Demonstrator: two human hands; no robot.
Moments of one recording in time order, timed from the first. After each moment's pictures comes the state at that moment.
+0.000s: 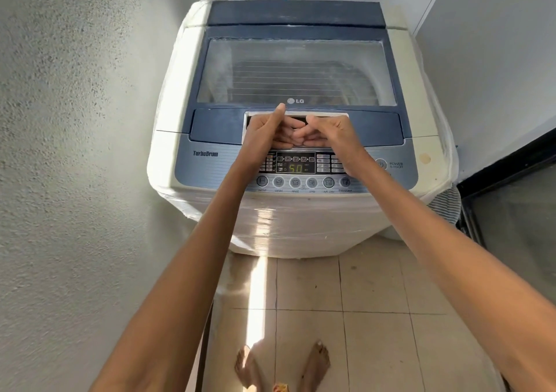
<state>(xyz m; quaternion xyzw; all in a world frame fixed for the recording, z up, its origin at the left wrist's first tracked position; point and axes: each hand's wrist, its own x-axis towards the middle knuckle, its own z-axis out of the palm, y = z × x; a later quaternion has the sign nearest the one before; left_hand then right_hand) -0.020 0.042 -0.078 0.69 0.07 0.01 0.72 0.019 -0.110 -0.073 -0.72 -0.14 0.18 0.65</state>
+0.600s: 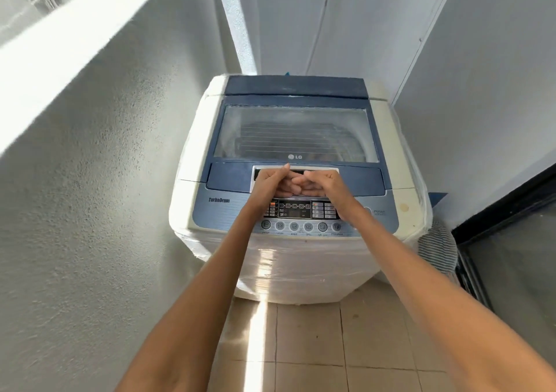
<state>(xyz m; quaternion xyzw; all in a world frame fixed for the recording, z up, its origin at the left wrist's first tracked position) -0.031 0.040 -0.065 0.70 0.06 -0.02 0.71 0.009 -0.115 -0.053 -0.72 -0.13 0.24 0.64</state>
